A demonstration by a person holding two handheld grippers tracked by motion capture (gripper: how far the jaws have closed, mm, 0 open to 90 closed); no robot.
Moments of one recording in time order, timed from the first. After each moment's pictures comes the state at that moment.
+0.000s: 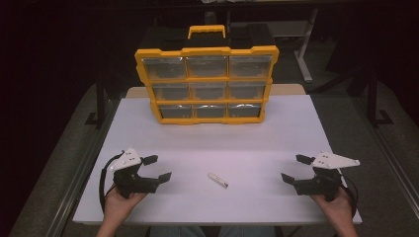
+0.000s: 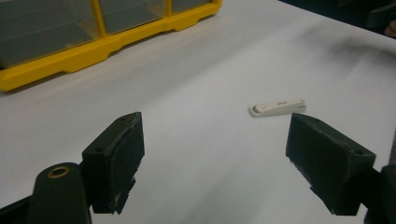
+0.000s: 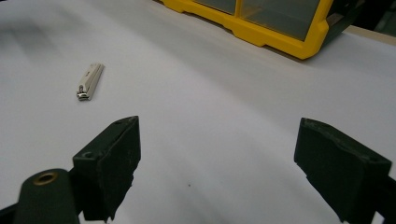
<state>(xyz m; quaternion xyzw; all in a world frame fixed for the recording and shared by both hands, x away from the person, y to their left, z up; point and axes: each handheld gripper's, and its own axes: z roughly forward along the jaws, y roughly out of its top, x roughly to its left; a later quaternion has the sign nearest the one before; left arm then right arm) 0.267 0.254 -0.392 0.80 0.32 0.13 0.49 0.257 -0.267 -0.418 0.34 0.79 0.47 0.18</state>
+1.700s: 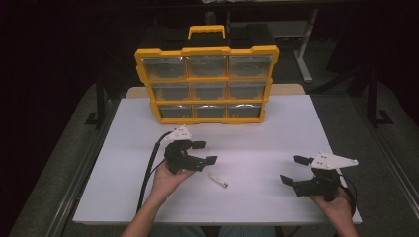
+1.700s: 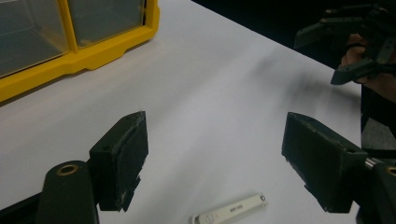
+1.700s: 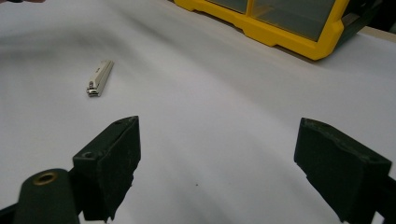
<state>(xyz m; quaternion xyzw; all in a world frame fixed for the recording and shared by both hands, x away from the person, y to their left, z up) 0.330 0.143 -0.389 0.81 0.29 0.03 0.51 0.258 -0.265 -0.420 0.33 0.80 0.48 0.17</state>
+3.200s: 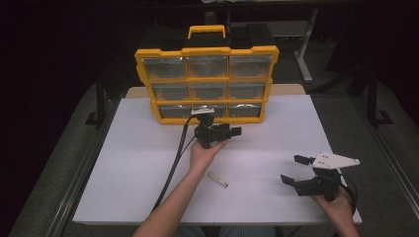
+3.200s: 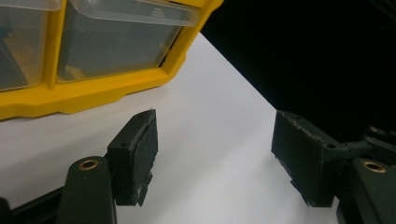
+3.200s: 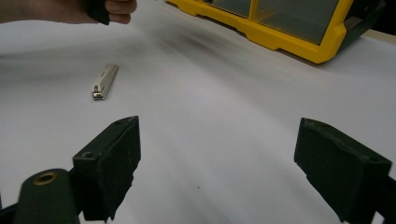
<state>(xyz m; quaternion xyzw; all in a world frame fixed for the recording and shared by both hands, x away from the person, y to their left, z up) 0.410 0.072 -0.410 0.72 0.42 -0.04 0.55 0.259 -0.268 -0.420 0.32 0.80 0.49 0.16</state>
